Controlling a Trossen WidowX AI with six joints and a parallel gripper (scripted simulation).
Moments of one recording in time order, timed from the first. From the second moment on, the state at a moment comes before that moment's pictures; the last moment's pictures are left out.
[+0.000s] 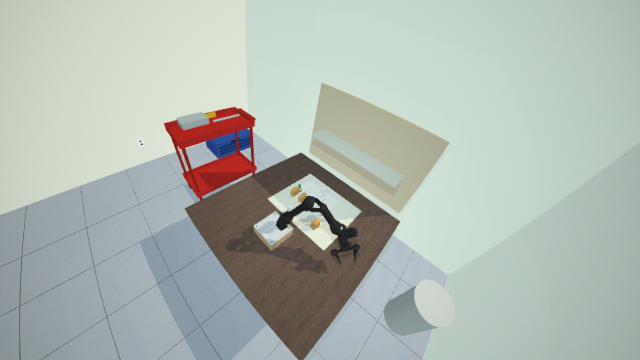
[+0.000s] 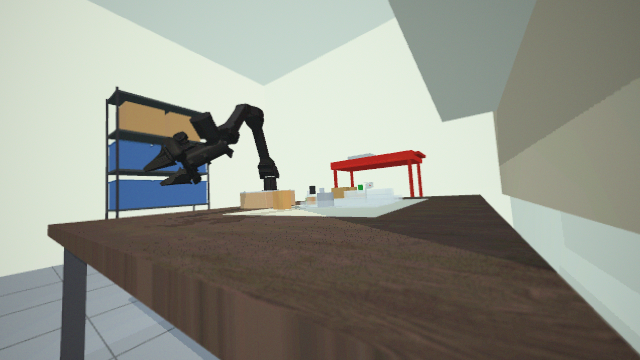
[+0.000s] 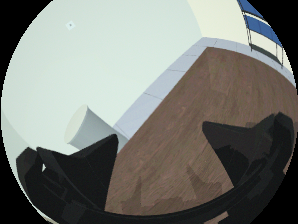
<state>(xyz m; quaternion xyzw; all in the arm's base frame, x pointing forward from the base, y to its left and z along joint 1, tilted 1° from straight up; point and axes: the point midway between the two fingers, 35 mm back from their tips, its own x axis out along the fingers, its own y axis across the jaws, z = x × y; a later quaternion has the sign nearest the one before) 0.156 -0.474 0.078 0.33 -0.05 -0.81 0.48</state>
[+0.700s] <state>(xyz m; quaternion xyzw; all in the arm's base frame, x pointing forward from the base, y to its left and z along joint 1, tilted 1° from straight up) 0.353 -0.161 0.078 0.28 0.36 -0.47 0.76</state>
